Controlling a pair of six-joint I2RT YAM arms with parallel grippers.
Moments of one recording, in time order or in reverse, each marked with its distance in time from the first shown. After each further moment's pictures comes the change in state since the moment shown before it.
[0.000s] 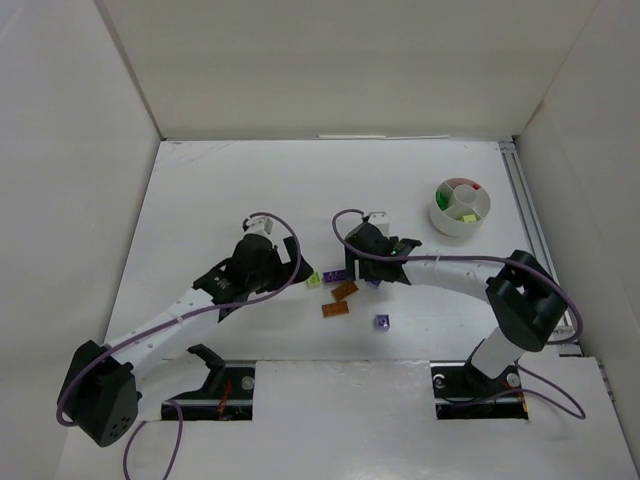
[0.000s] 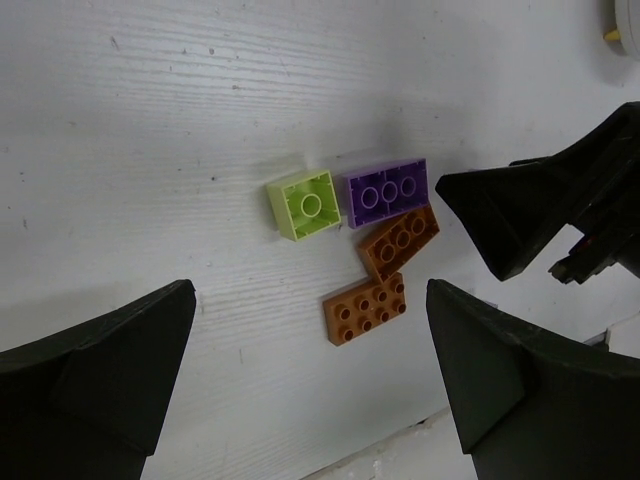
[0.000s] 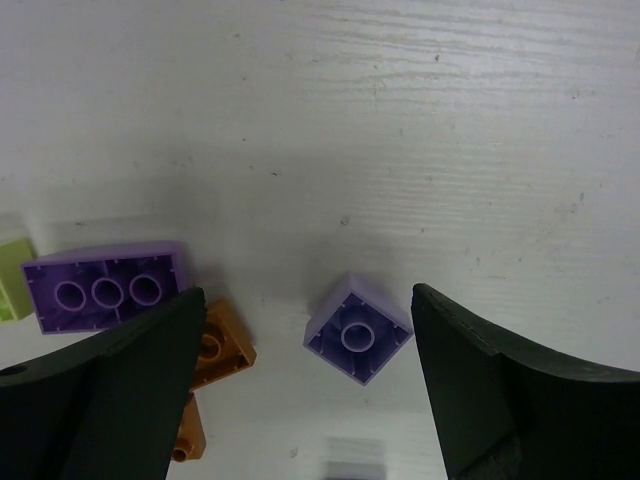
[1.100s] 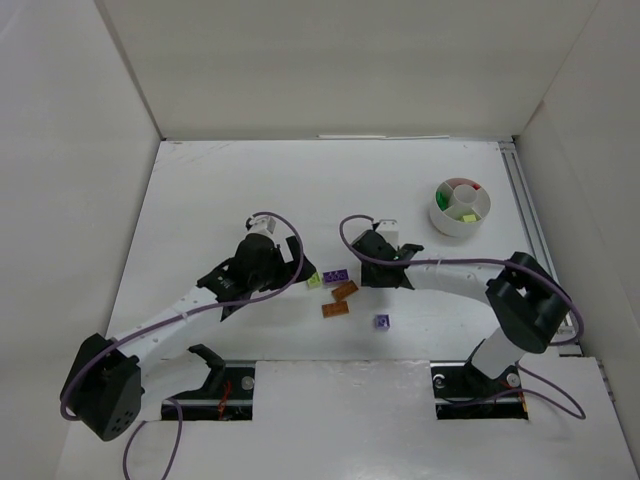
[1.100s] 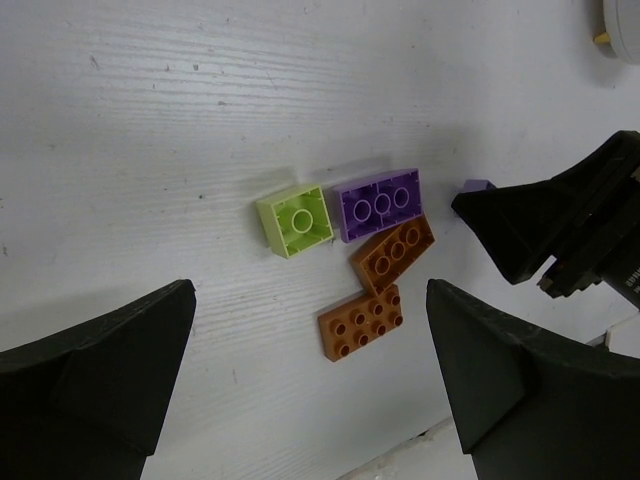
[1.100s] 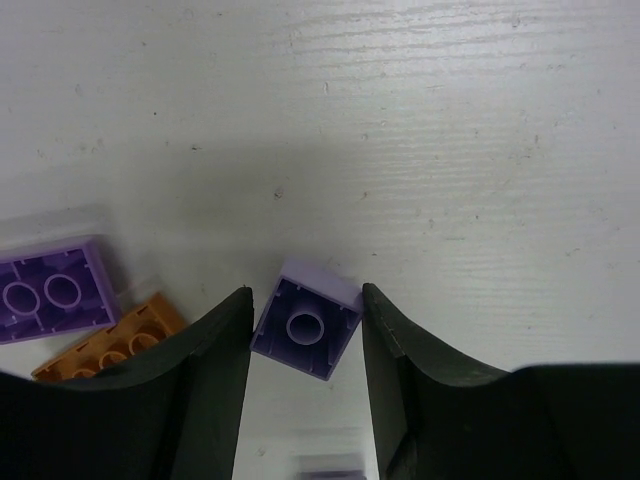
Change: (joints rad) left arm 0.000 0.037 -0.016 0.080 0.008 0.012; right arm 0.000 -0.006 -0.068 -0.023 0.048 0.109
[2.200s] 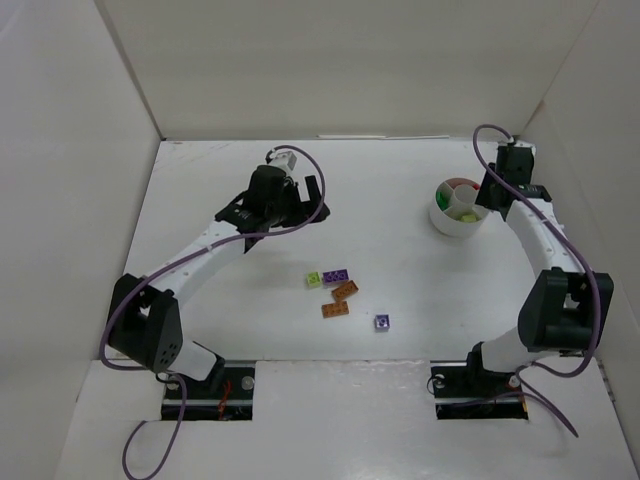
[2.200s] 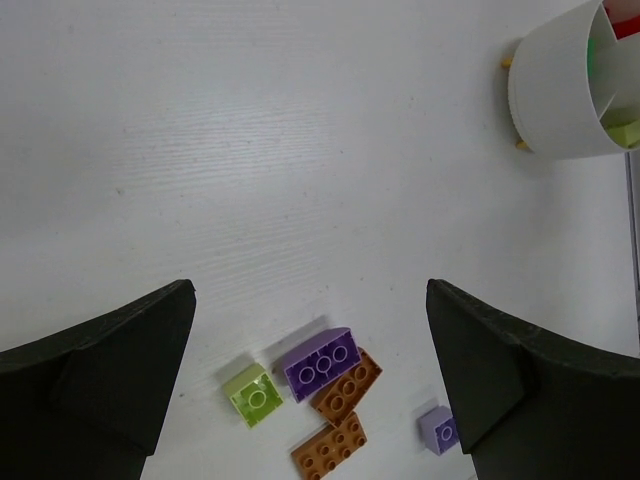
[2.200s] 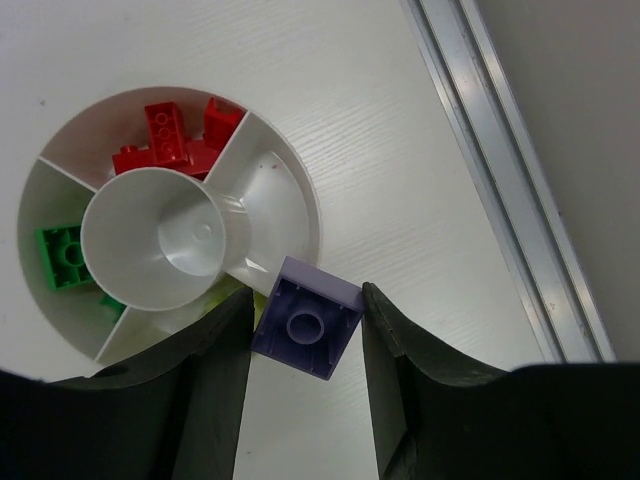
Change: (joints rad) left arm 0.108 0.394 0.543 -0.062 0.100 0.236; right arm -0.908 -0.129 0.305 -0.048 -0.126 -0.574
